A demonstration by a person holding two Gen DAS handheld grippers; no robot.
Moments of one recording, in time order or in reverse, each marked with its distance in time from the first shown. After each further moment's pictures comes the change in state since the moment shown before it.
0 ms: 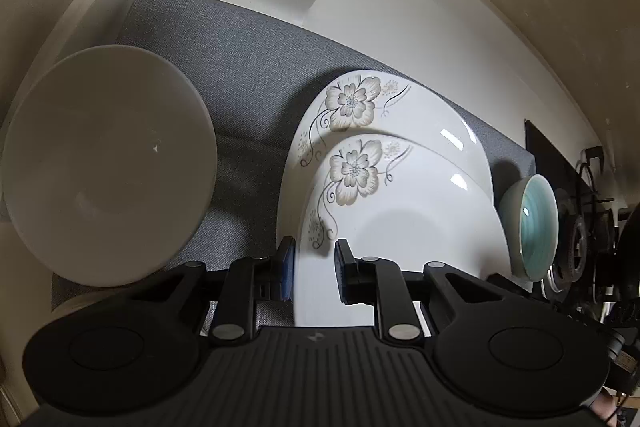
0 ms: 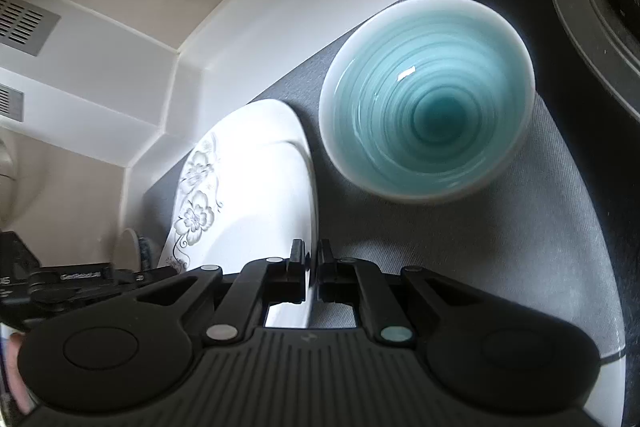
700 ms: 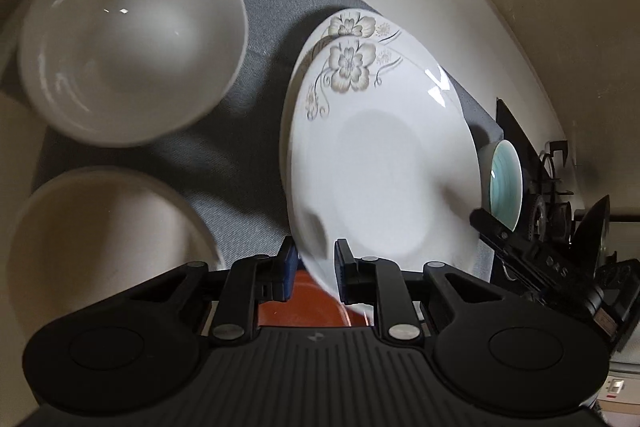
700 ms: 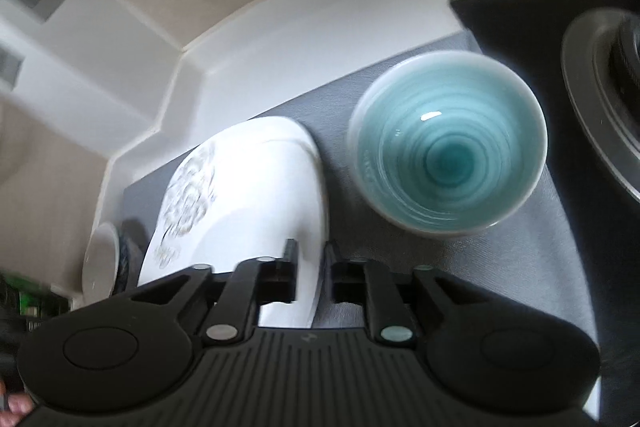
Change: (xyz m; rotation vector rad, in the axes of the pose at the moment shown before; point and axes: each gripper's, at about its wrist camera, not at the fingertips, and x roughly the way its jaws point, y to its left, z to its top) left arm -0.010 0.020 -0.051 -0.093 0.065 -0.133; right arm -0.009 0.034 0.000 -0.160 -0.051 -0.105
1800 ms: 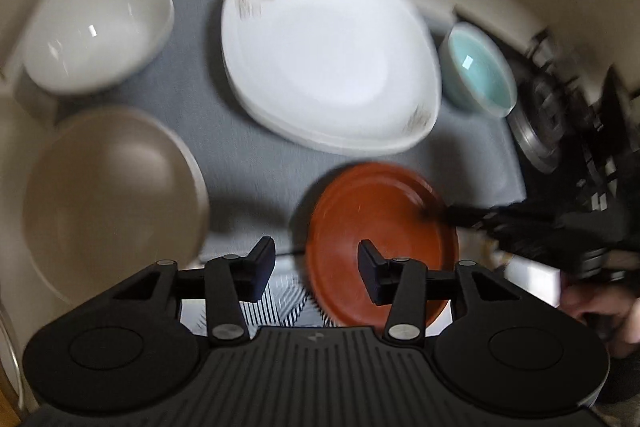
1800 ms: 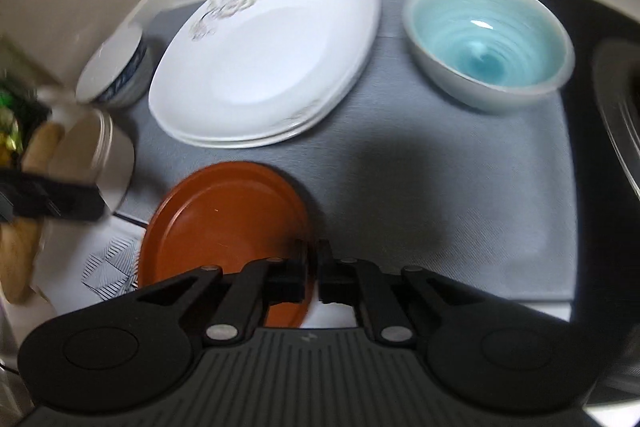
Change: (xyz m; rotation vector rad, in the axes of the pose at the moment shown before) left arm 0.008 -0.040 -0.088 0.353 -0.026 0.149; right arm -0.015 0.007 -0.081 -0.350 0.207 -0.060
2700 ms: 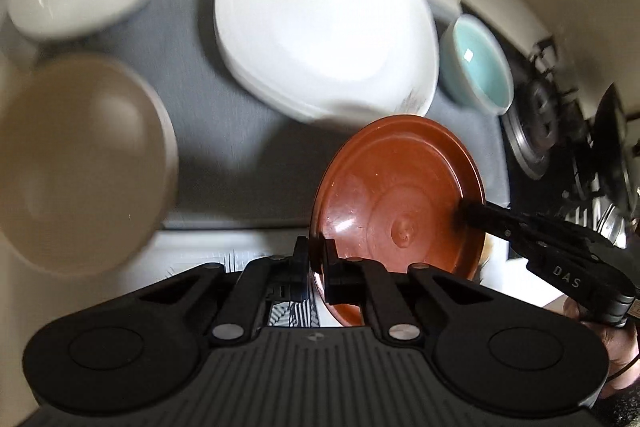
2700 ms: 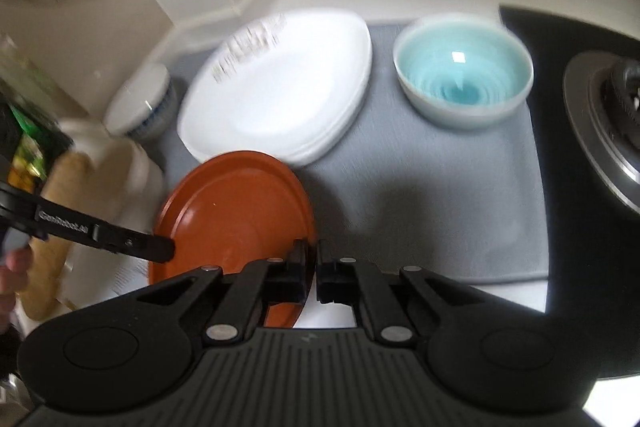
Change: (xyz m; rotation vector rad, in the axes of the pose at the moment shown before) left arm -0.005 0.008 -0.001 -0.107 0.020 -0.082; right arm -0.044 -0.001 -0.001 -0.002 -0.135 0.048
